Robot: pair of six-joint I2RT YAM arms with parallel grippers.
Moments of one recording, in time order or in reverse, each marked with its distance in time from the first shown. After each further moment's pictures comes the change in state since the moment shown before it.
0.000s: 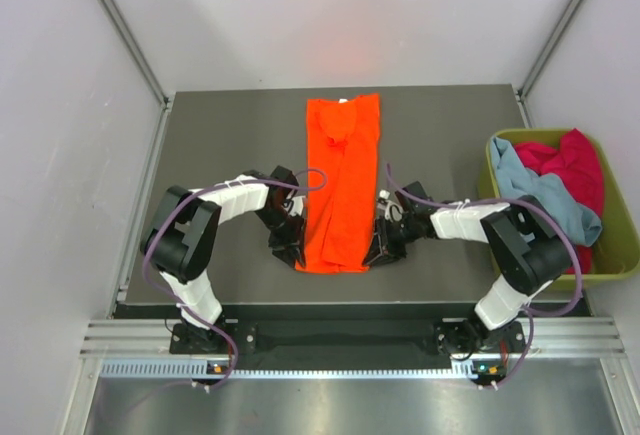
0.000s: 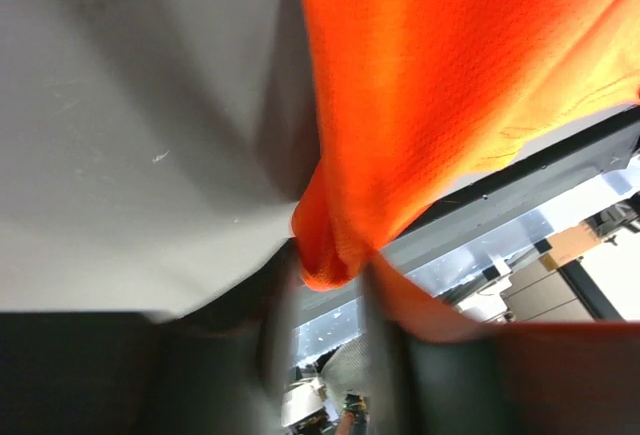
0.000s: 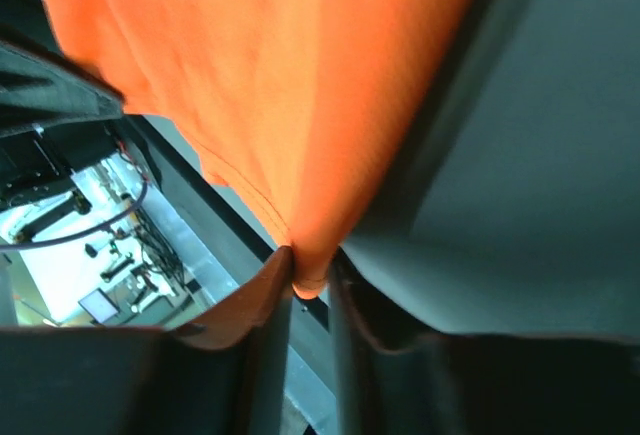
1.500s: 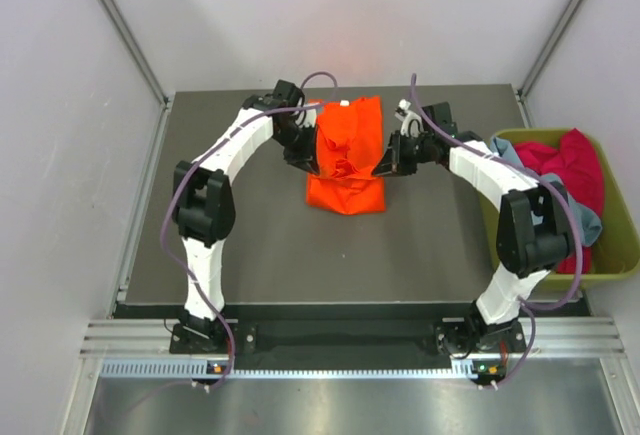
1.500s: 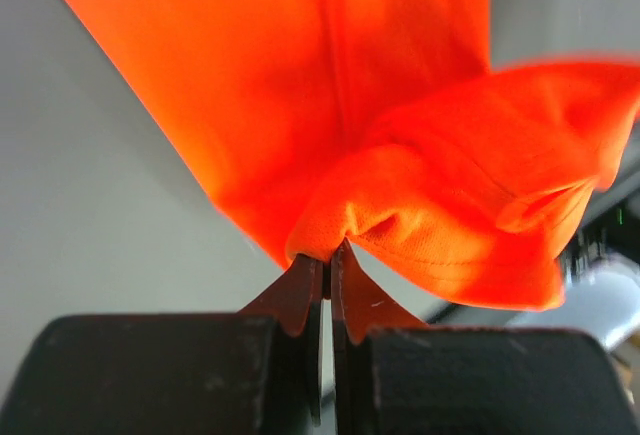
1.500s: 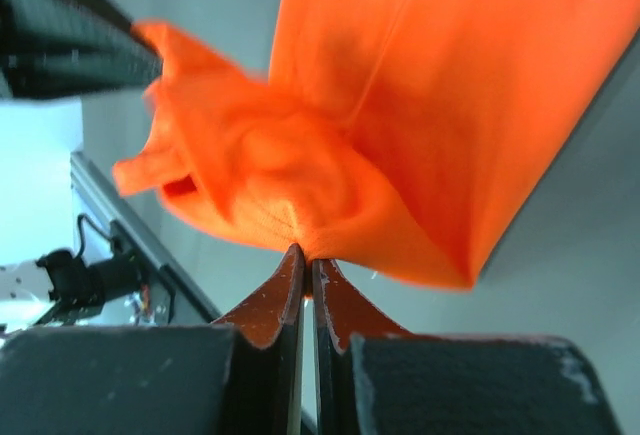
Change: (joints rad) left arm 0.090 0.299 0.844 -0.152 -0.051 0.186; right arm -0.232 0.061 0.577 -0.247 0.084 -0.247
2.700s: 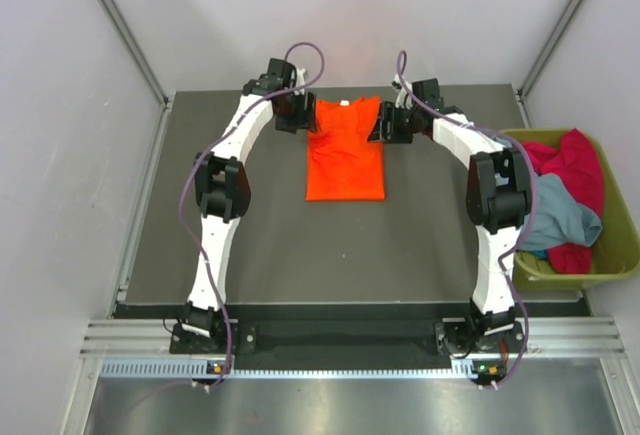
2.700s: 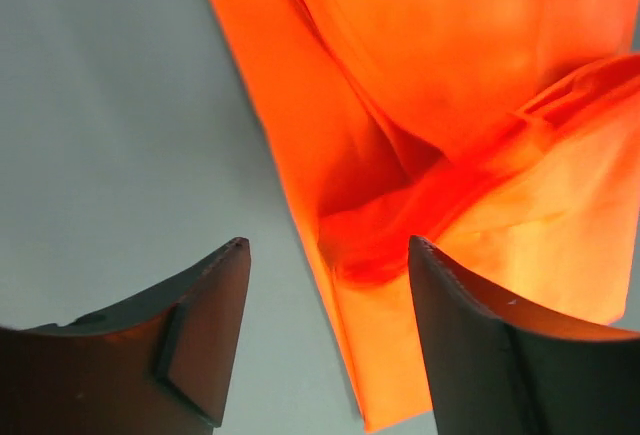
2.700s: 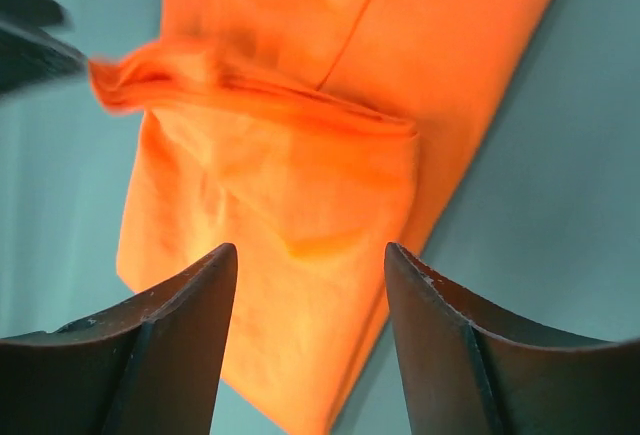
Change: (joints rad) left arm 0.108 0.445 0.575 0.087 -0.187 -0.005; right arm -0.045 0.446 0.454 0.068 0.150 -0.127
